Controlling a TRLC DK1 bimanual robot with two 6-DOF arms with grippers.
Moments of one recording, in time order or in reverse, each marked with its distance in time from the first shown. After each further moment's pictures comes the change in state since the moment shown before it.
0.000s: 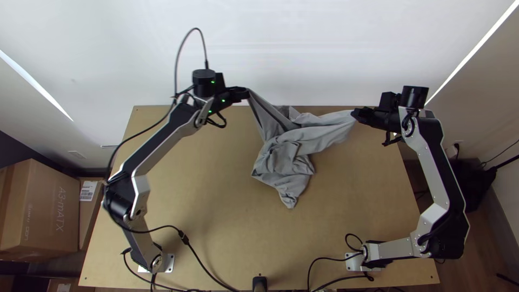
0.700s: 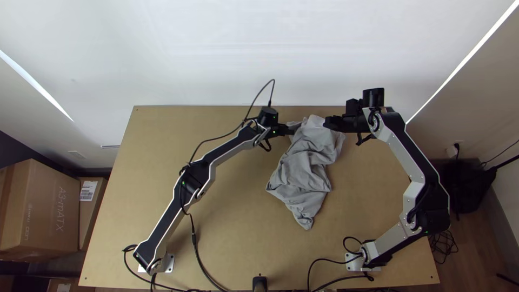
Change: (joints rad) left arm -0.225 0.671 0.432 0.025 0.000 0.007; right arm 0.153 0.190 0.012 -0.002 -0.020 0.000
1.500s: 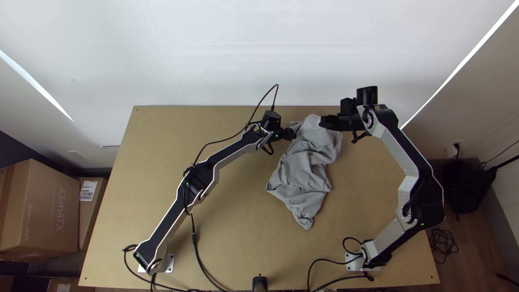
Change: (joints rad) left arm -0.031 0.059 0.019 0.019 -0.015 0.000; right arm 0.033 0.061 0.047 -0.011 -0.004 -0.022
